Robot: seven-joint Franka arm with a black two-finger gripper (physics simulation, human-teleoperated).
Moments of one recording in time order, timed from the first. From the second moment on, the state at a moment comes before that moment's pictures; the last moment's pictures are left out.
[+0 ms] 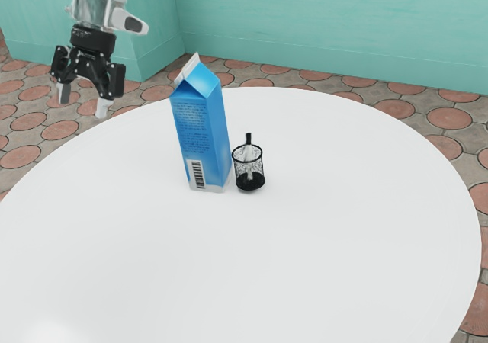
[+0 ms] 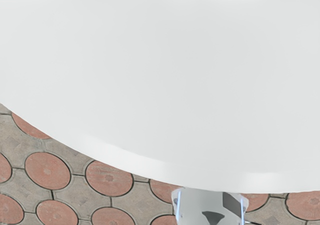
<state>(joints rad) -0.14 0.20 0.20 -1.23 0.14 0.95 0.07</state>
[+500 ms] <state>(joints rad) -0.43 0.26 0.08 -1.31 0.33 1.39 0.42</state>
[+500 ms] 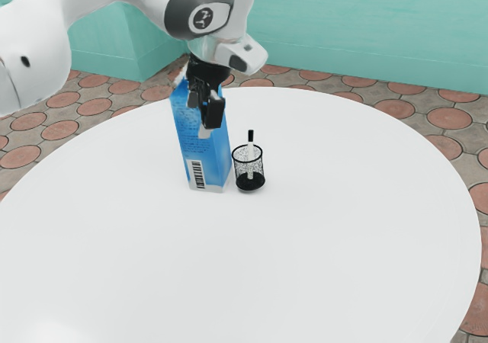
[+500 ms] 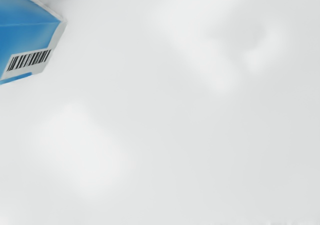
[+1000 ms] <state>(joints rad) -0.27 0.79 0.00 -1.18 0.95 2.04 0.94</state>
